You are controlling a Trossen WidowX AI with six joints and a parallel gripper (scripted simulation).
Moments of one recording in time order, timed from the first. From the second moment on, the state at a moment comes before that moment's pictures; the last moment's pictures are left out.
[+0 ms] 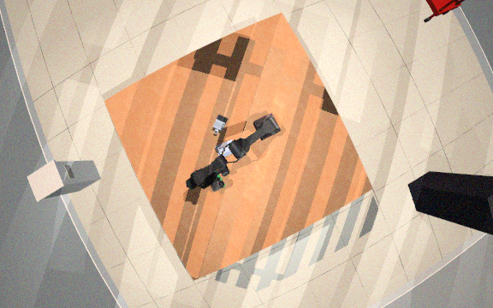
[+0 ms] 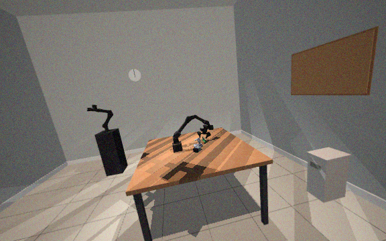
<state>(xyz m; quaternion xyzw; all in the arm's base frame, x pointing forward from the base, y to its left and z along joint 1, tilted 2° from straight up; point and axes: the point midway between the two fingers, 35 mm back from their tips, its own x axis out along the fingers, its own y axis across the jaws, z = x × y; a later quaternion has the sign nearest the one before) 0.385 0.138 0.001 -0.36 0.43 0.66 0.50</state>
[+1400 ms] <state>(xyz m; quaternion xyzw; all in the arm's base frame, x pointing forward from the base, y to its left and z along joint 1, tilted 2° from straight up) 0.354 0.131 0.062 -0.32 0.47 0.68 0.46</state>
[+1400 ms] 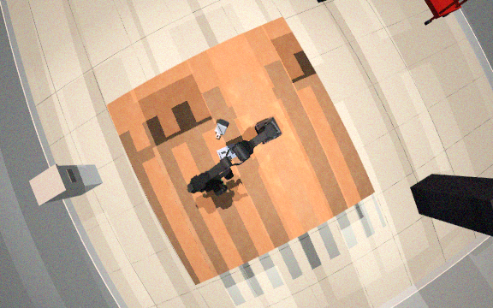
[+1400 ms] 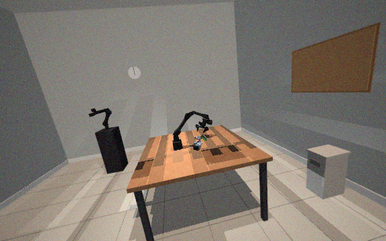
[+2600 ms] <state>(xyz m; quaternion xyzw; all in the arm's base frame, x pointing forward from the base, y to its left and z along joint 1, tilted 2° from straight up) 0.258 -0.146 0.080 -0.18 0.46 0.33 0.80</state>
